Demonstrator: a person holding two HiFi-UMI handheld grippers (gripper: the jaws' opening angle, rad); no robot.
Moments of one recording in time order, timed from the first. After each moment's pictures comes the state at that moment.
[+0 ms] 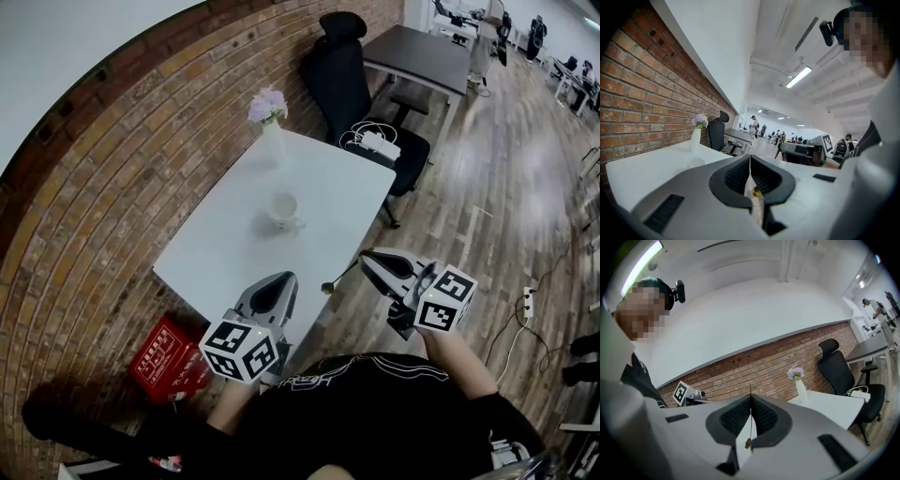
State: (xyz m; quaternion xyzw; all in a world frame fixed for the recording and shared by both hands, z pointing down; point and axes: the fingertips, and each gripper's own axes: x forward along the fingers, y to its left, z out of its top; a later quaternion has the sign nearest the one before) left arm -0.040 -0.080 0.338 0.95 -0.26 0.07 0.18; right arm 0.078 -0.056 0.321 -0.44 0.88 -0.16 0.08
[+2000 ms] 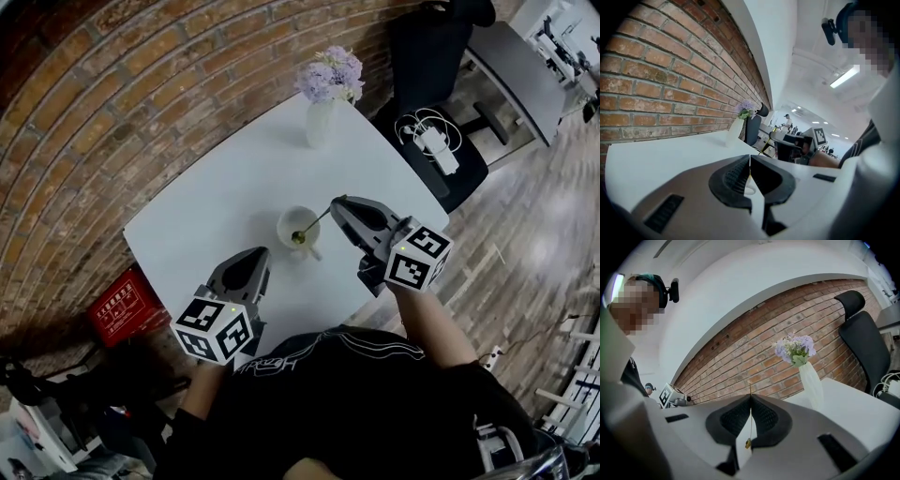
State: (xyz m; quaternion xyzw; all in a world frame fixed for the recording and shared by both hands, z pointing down) left arm -0.044 -0.334 0.439 0.85 -0.42 0.10 0.29; right arm 0.072 -0.401 0.417 -0.30 0.92 -0.25 0.02
